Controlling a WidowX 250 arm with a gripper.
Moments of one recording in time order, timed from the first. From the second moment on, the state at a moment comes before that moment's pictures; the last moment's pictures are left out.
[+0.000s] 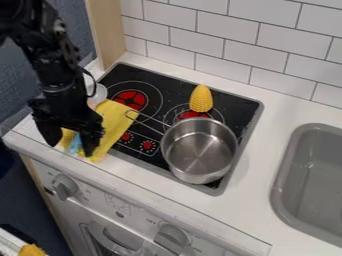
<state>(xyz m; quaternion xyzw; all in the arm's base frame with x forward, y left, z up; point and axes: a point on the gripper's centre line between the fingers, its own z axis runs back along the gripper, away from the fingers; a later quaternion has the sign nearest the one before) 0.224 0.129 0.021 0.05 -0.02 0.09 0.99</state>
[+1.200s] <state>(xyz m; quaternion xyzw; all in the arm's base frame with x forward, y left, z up) 0.234 0.127 0.039 0.03 -0.03 0.09 1.00</state>
